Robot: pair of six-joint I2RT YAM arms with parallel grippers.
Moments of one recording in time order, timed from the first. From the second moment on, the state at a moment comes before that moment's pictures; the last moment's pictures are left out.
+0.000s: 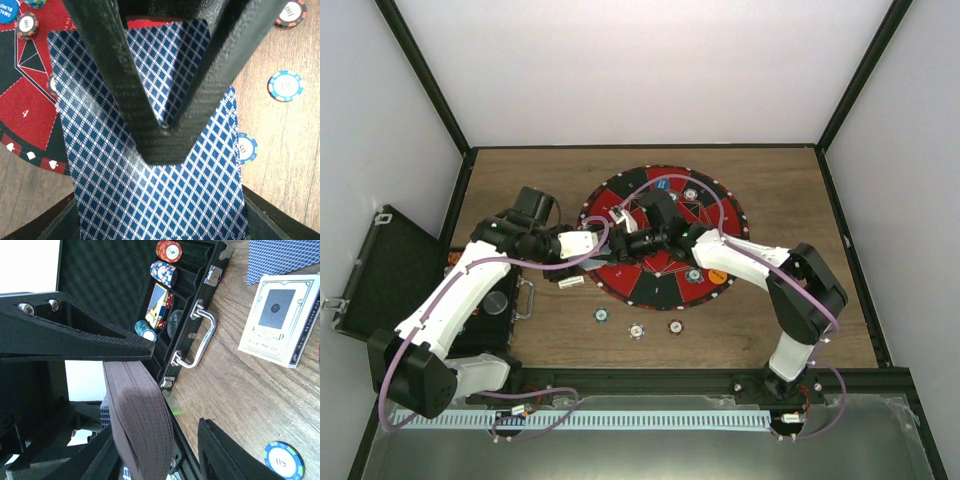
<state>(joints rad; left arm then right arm) -0.39 1.24 1.11 -0.97 0.37 0.97 0.76 1.72 1.16 0.00 -0.78 0.80</state>
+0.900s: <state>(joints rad) -0.38 1.24 1.09 -0.97 0.37 0.96 0.70 1.60 1.09 -0.04 -0.79 0.83</state>
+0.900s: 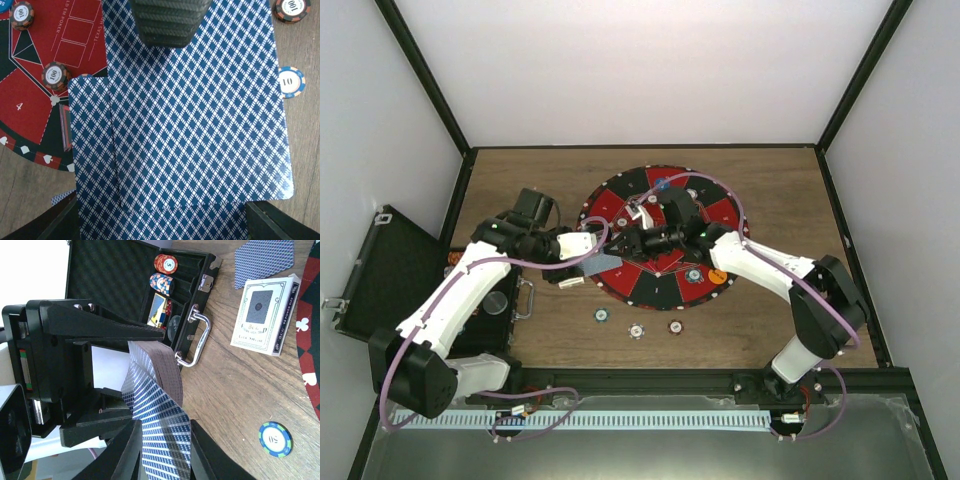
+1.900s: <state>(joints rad) -0.24 1.31 1.08 -0.98 0.37 0.95 0.49 1.57 1.05 -0.09 -0.84 0.81</state>
